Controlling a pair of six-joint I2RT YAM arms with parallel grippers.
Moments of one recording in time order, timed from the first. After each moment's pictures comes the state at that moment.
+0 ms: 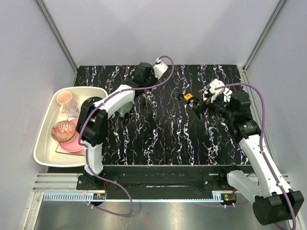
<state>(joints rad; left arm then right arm) -0.53 1.93 1.62 -0.22 0.00 0.38 0.19 0.92 0.89 -0.24 -0.52 -0.25</state>
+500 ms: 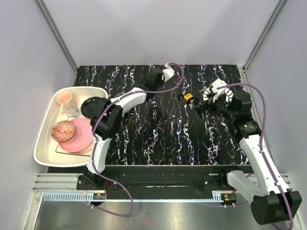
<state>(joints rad) -0.58 2.18 1.72 -0.04 -0.32 0.48 0.14 0.92 0.87 -0.22 -0.52 -0.24</state>
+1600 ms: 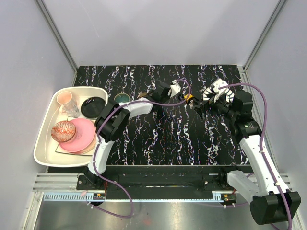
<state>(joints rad) -0.68 2.20 1.56 0.01 -0.33 0.48 0.12 0.92 0.86 -0.21 -0.57 -0.22</state>
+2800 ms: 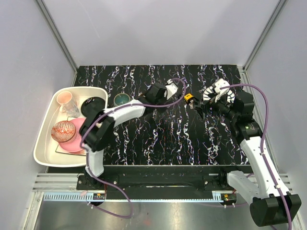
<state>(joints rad) -0.71 1.97 1.40 -0.14 -0.26 0.33 0.12 0.90 0.86 -0.21 -0.56 -0.21</state>
